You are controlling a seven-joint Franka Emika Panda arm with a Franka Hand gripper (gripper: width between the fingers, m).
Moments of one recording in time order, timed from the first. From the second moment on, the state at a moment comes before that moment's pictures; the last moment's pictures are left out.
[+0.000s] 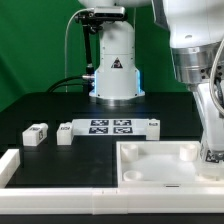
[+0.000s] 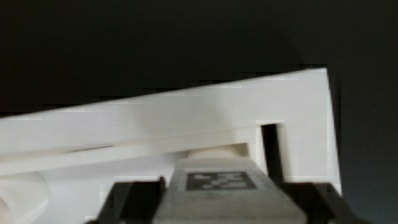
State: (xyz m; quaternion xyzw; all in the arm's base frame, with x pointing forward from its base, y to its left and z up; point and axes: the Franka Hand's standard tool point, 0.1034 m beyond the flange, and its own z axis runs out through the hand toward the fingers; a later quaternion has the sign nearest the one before) arm 0.625 0.133 0.073 -0.65 0.75 0.09 0.06
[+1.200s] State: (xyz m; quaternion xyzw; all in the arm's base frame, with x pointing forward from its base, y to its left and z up) arm 0.622 0.126 0.068 -0.96 0.26 0.04 0.10
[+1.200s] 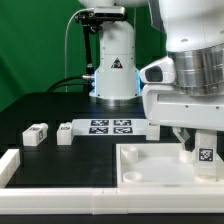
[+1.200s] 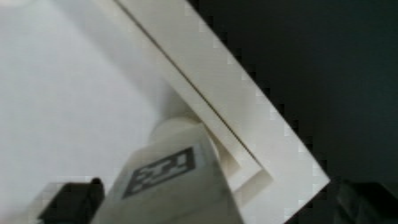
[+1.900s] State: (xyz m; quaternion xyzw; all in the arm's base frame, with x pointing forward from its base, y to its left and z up) arm 0.622 0.117 0.068 -0.99 0.11 0.03 0.09
